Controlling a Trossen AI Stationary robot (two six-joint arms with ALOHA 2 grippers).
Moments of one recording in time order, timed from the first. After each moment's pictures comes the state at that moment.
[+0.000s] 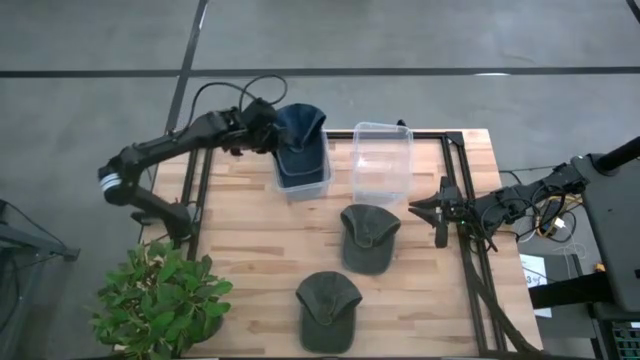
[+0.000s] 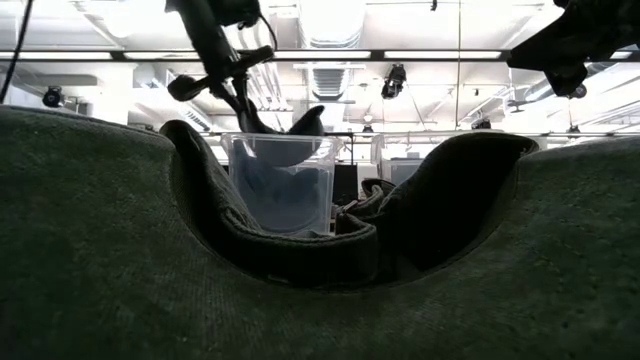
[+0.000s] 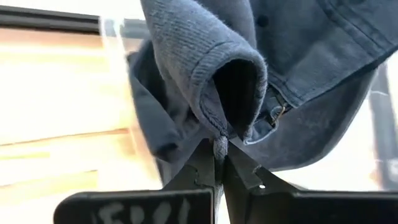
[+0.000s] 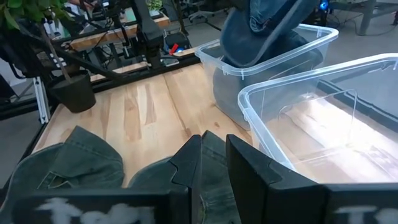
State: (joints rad) left arm 0.52 1.39 1.34 -0.85 -0.15 -0.98; right arm 0.41 0.37 0.41 -0.34 0.60 0.40
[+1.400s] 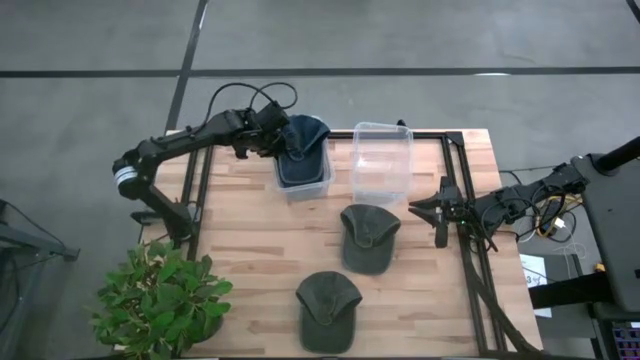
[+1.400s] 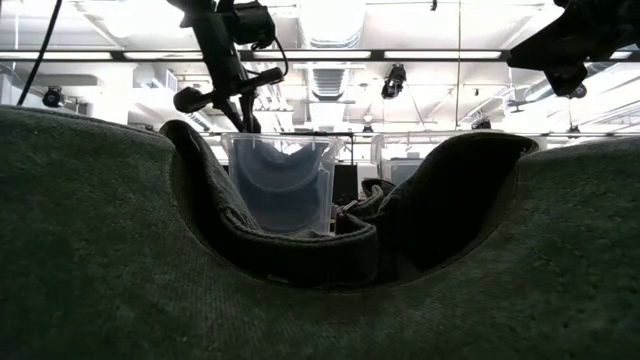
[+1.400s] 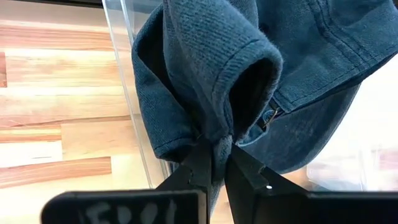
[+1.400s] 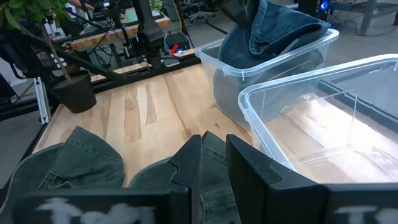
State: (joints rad) left arm 0.52 1.51 1.40 -0.93 -0.14 -1.02; right arm 0.41 0.37 0.41 -0.33 0.60 0.40
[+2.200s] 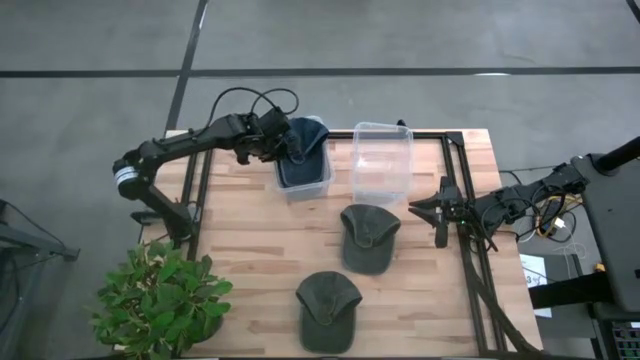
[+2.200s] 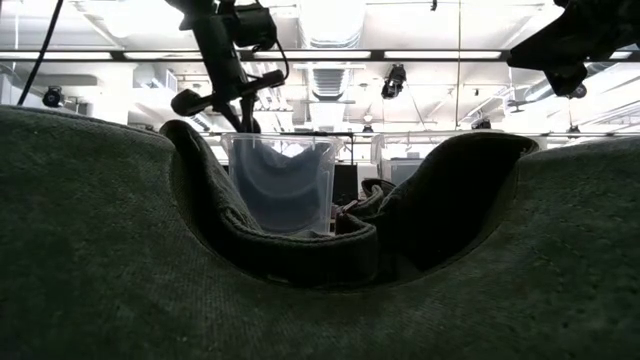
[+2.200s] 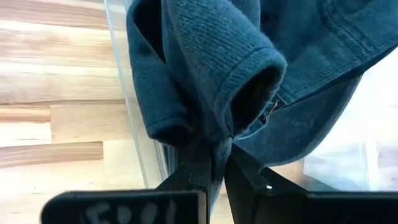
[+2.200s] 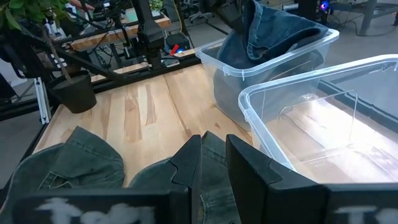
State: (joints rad) left arm 0.49 1.51 1.37 -0.91 -0.12 -1.09; right arm 0.41 0.37 0.41 -0.33 0.60 0.40
